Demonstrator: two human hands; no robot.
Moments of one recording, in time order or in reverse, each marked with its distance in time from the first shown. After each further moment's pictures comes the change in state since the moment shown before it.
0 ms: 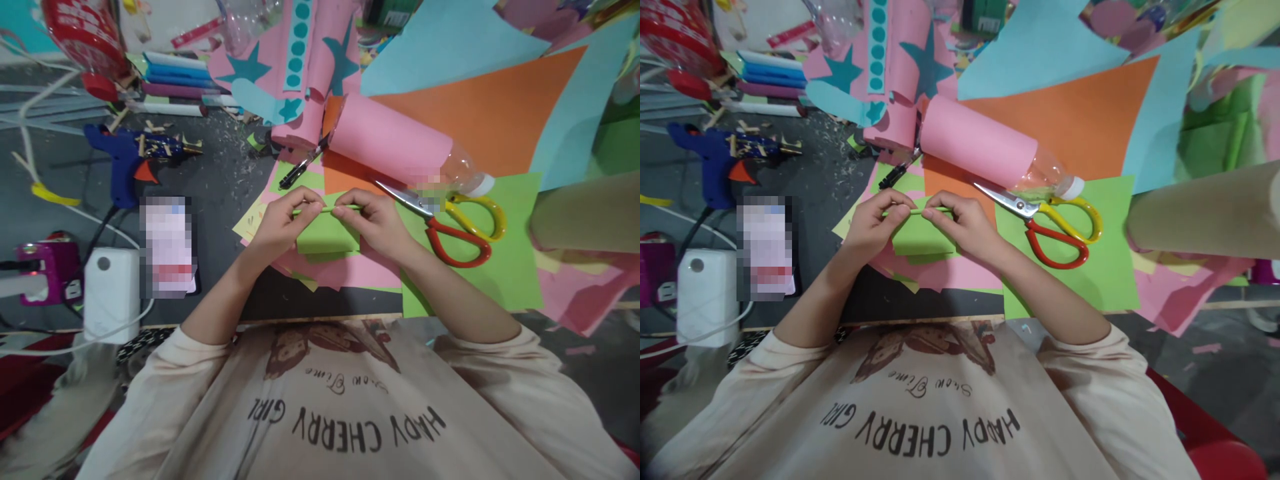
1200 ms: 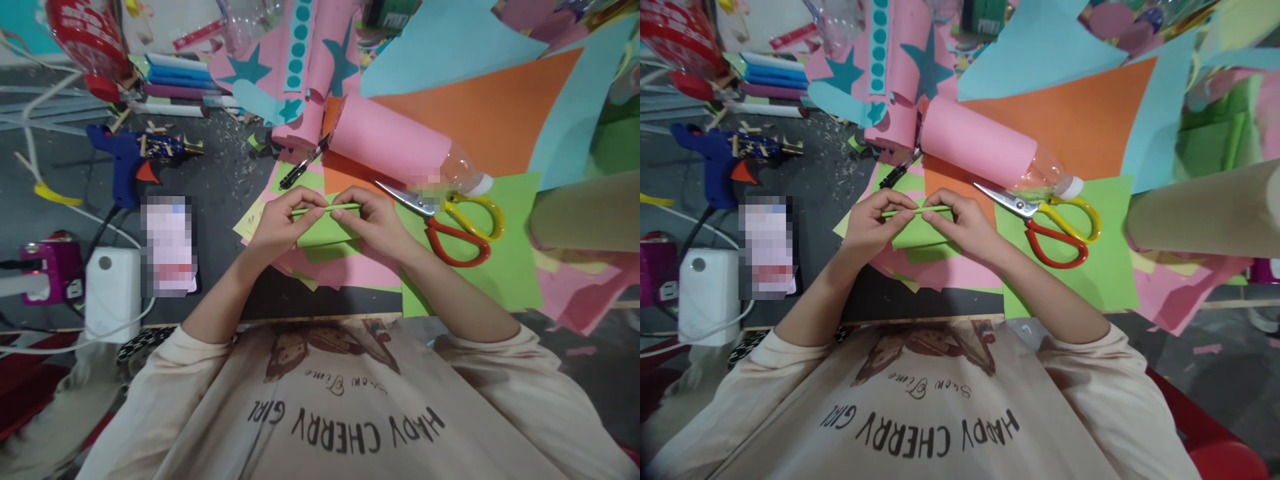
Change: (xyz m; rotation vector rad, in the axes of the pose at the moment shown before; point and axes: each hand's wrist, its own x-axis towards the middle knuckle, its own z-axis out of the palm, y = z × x) left_hand -0.002 -0.003 0.001 -0.020 0.028 -0.041; right_hand 0.001 -0.004 -0.001 0.041 -0.021 0.038
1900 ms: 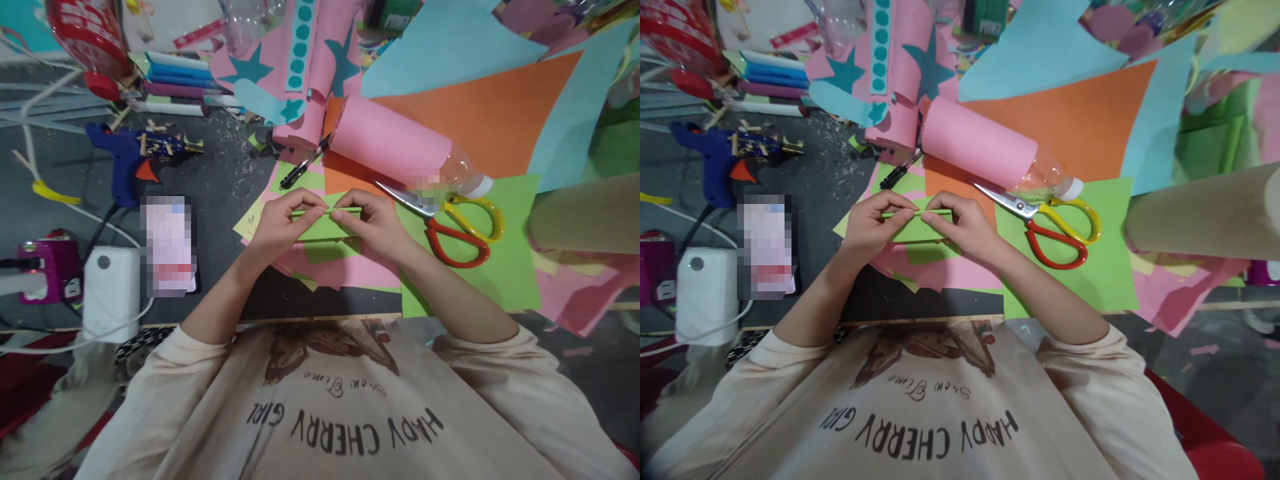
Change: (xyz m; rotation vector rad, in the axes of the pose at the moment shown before) left_hand 0.001 0.000 0.000 -0.012 0.006 0.027; right_hand -0.002 -0.004 0.001 0.061 -0.013 0.073
